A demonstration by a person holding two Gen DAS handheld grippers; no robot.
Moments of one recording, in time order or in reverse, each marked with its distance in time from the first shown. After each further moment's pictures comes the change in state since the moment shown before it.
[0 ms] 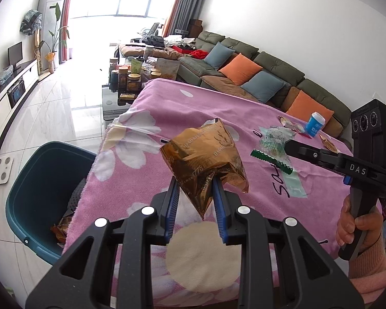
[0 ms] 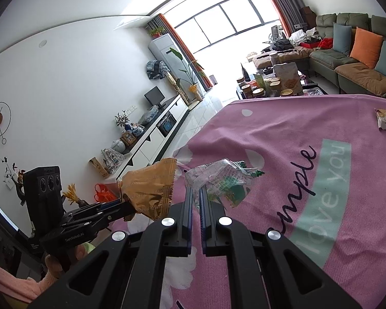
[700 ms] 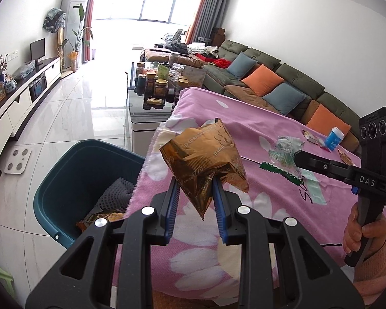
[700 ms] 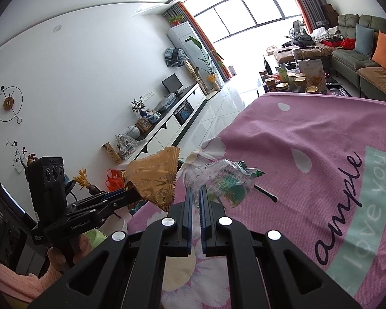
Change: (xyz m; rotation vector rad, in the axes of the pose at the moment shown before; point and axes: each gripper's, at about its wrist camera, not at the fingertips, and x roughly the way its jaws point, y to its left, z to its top) left arm -0.032 0.046 -0.003 -0.069 -0.047 0.110; right arm 0.036 0.038 0.004 -0.066 0.065 0.082
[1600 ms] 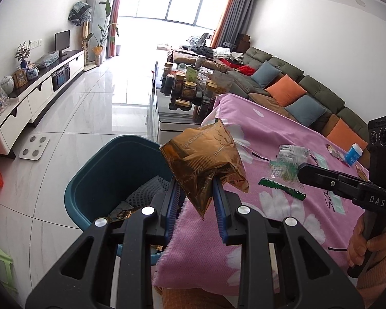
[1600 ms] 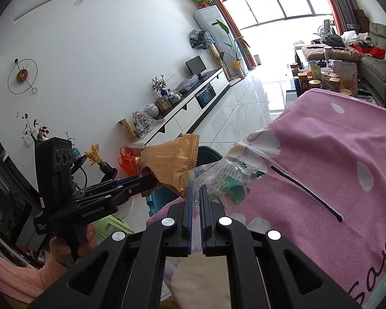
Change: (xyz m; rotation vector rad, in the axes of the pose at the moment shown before) left arm -0.014 0.053 -0.005 -0.093 -0.022 0.106; right arm 0.049 0.053 0.004 -0.114 0.101 0.082
